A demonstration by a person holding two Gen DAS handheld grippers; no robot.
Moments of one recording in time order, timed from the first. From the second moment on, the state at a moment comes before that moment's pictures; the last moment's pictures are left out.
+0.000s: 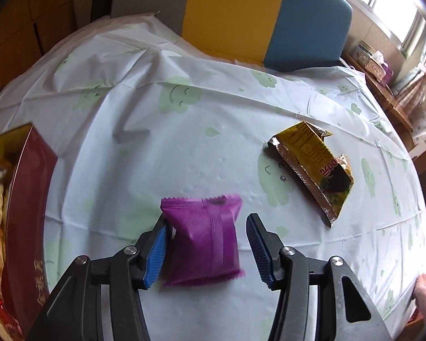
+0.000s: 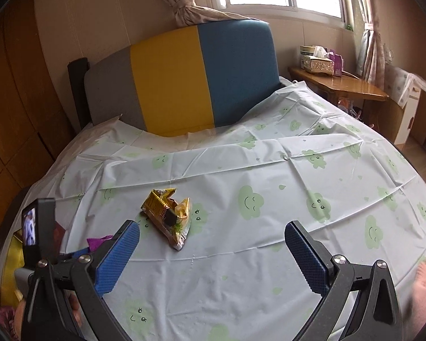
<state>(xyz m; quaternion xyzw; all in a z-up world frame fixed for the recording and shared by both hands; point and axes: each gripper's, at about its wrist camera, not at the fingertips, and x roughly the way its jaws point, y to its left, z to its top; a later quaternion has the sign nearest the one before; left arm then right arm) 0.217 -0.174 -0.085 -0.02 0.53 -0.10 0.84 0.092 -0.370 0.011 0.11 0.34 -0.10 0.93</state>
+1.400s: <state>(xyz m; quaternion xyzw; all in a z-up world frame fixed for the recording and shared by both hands) 0.093 -0.153 -0.099 0.08 0.40 -0.21 0.89 0.198 -0.276 -0.069 -0.11 0.52 0.03 0.85</state>
